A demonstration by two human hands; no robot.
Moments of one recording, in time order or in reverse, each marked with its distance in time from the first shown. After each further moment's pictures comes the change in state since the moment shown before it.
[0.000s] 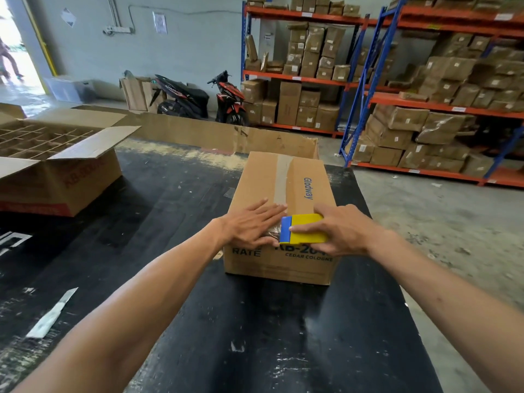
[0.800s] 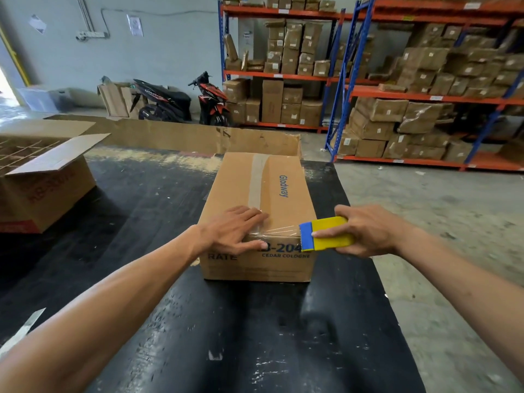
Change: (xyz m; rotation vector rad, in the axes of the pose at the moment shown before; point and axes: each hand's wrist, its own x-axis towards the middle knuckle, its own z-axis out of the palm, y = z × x) left_hand 0.016 0.017 -0.015 -0.142 0.065 -0.042; right_hand -0.068 0.075 0.037 0.022 0.044 -0.015
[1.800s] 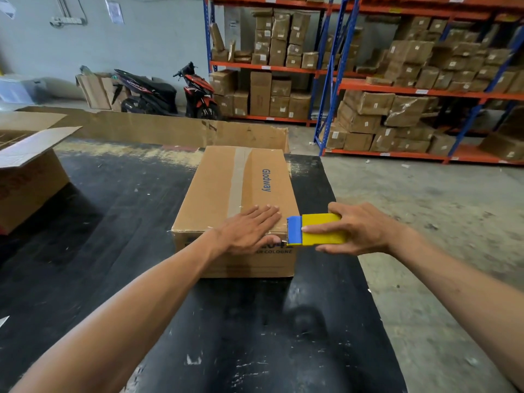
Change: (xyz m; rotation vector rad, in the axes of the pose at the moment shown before) left_hand 0.059 0.043 0.024 -0.040 -0.097 -0.010; right_hand -0.020 0.022 0.021 0.131 0.164 -0.015
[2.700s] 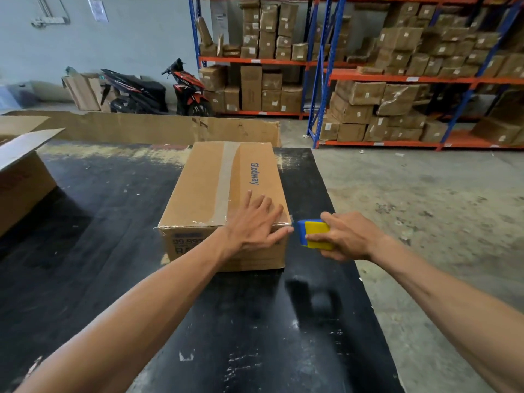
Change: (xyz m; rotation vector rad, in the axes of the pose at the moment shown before) left_hand 0.030 0.044 -0.004 0.117 0.172 -0.145; right_hand -0.020 -0.002 0.042 -0.245 -0.136 0.039
